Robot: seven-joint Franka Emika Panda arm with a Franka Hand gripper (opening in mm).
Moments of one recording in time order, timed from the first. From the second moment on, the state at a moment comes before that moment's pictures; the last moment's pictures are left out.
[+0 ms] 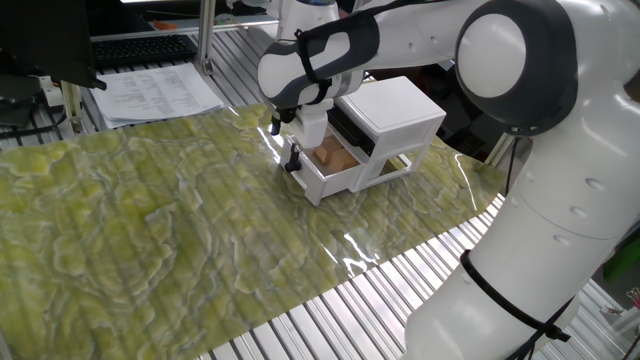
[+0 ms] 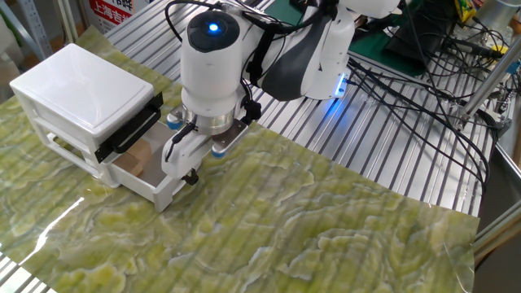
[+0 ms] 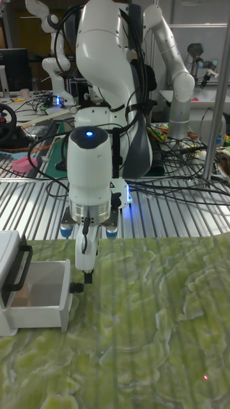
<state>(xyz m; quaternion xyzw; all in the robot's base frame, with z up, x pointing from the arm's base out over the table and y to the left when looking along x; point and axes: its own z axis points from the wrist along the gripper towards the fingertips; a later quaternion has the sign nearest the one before) 0.539 -0.042 0.195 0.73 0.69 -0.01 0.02</state>
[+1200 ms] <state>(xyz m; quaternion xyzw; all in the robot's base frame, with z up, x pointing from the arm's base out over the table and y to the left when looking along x) 0.566 -0.046 0.151 0.69 0.71 -0.11 0.04</state>
